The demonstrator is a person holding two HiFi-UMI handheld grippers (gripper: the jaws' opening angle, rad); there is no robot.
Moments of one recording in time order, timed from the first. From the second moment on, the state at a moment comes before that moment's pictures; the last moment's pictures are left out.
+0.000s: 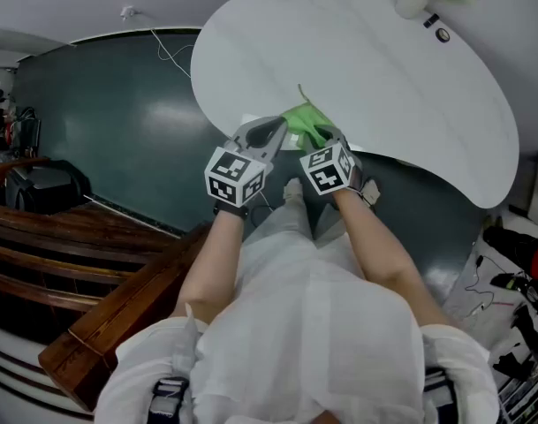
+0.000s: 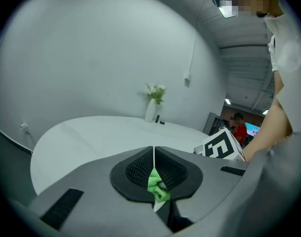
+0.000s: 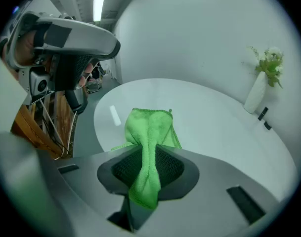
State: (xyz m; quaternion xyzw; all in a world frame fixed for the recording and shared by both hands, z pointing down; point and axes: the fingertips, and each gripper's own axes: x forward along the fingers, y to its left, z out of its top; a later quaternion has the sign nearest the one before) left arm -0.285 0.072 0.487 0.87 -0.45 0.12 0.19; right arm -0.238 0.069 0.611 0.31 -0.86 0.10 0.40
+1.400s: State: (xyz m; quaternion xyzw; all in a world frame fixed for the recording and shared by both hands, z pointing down) left arm 0.132 -0.029 0.479 0.90 -0.38 0.15 0.16; right arm 0.410 0.040 0.628 0.58 -0.69 0.22 0.37
